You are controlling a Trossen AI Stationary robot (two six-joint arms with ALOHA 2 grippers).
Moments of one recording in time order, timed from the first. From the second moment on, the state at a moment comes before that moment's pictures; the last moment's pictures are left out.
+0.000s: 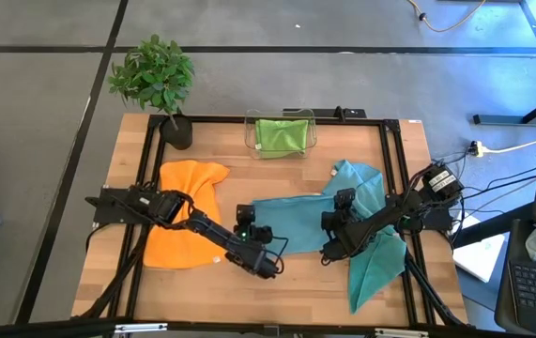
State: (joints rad) left arm -0.42 2.34 1.75 -1.50 -0.90 -0.66; right arm 0.50 1.79 0.86 -1.04 0.95 0.55
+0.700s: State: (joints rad) left arm -0.53 2.32 1.80 -1.58 -0.91 -0.82; right arm 0.58 1.79 0.91 -1.31 1.06 0.79
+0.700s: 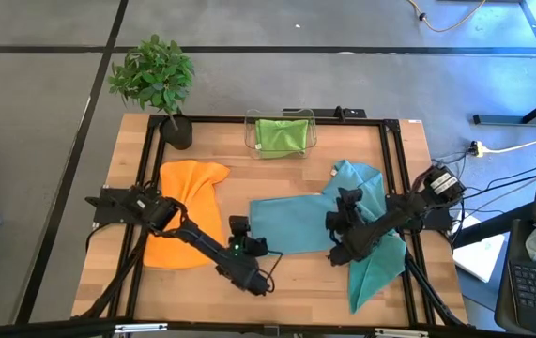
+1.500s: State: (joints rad) left arm -0.44 2.32 1.88 -1.05 -0.71 -0.53; right arm 0.81 1.77 0.92 -0.80 0.81 0.59
